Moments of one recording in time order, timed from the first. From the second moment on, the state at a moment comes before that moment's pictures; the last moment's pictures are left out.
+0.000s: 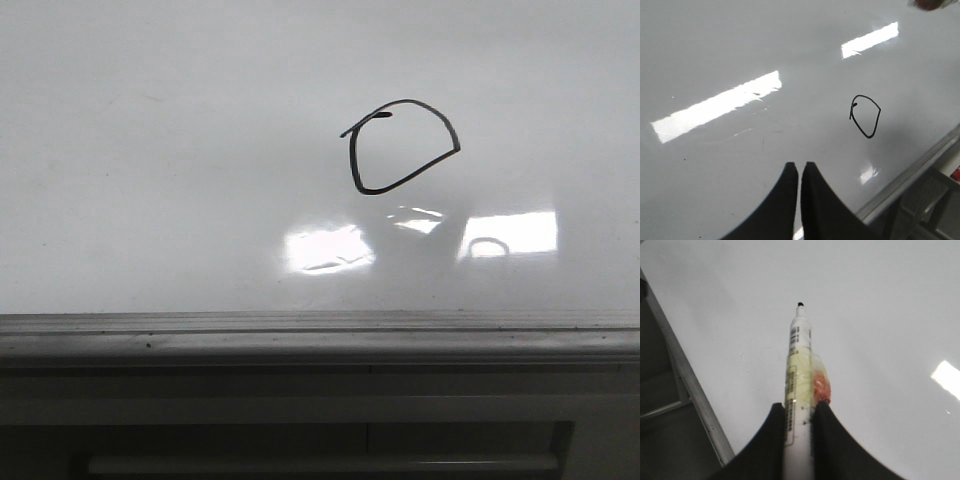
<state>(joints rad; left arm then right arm) -0.79 0.33 -0.51 0.20 0.45 -0.17 0.84 0.93 -1.14 0.00 0.69 -0.30</state>
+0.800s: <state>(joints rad) -0.94 0.89 -0.99 -0.15 1.10 0.54 1.24 1.24 -1.15 0.00 0.73 -0.31</state>
